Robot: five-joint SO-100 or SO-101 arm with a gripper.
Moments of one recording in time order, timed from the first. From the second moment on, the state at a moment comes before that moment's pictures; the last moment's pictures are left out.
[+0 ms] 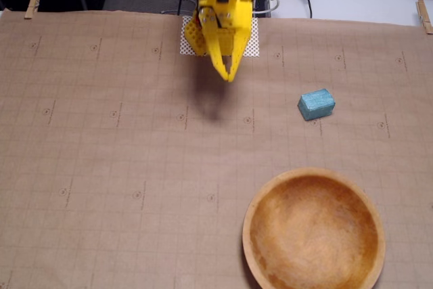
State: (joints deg) arm -6.3 194.2 155.7 70.6 94.0
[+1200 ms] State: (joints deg) arm -38.6 157.9 152.8 47.9 94.0
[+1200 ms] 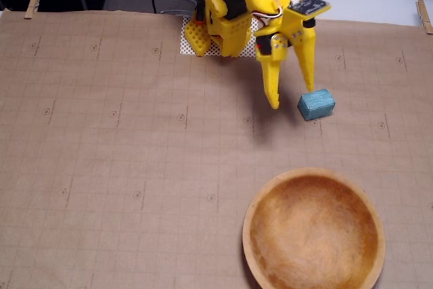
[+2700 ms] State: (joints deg) arm -55.7 156.8 151.4 52.9 101.3
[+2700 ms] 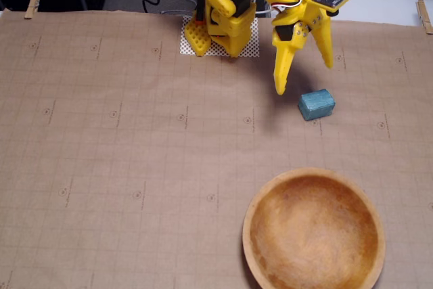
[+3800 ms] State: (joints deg) arm -58.2 139.2 152.3 48.4 101.3
